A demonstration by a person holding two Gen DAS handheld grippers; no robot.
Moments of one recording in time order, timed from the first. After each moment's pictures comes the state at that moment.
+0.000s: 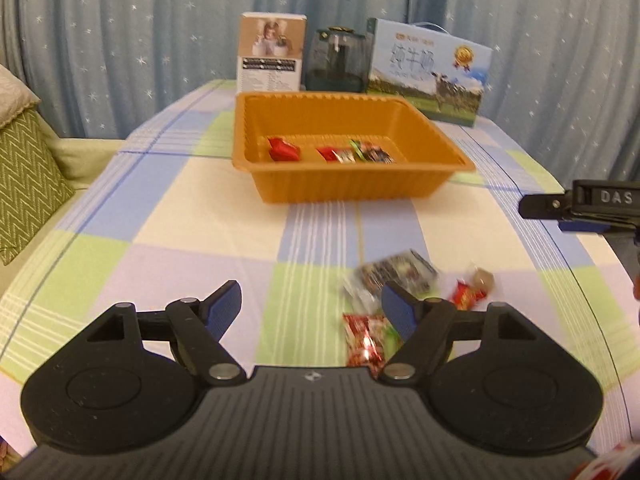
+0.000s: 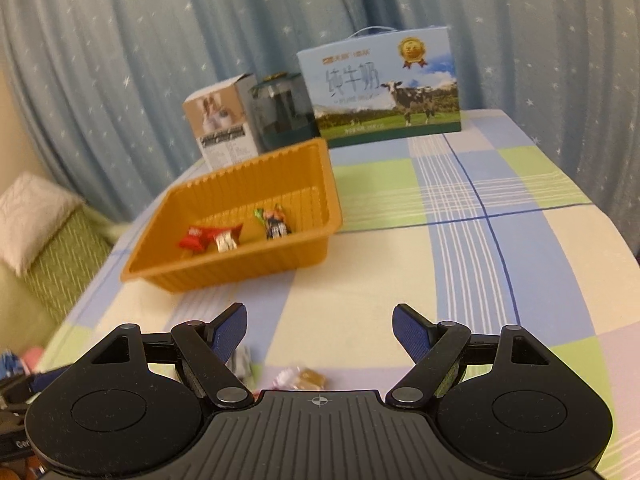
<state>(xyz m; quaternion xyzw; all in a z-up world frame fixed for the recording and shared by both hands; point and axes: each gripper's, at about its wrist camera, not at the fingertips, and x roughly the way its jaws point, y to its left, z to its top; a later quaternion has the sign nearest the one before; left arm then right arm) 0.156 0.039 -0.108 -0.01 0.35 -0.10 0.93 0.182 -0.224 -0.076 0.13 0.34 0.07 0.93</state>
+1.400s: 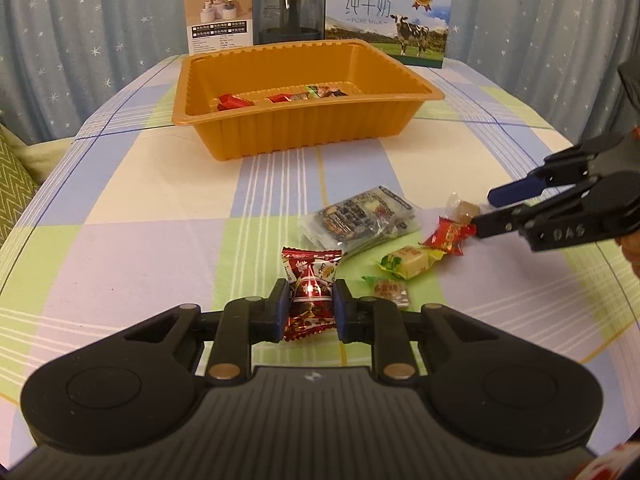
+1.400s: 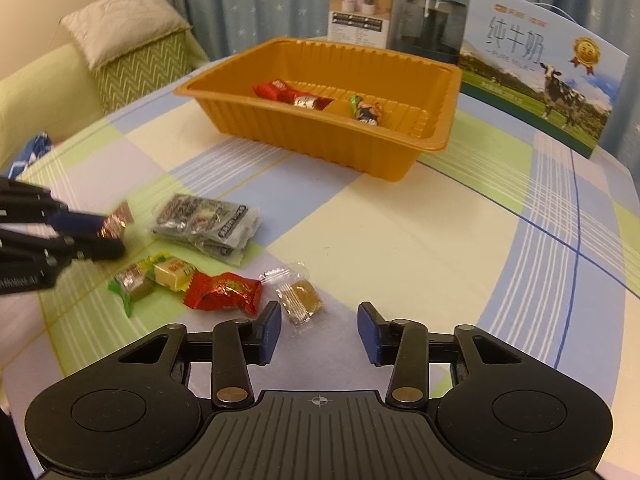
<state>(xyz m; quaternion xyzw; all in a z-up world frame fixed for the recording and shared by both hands) 0.162 0.011 -0.141 0.05 0.39 -0.14 0.91 0.209 -0.205 -0.145 -0.10 0.41 0.25 0.87</state>
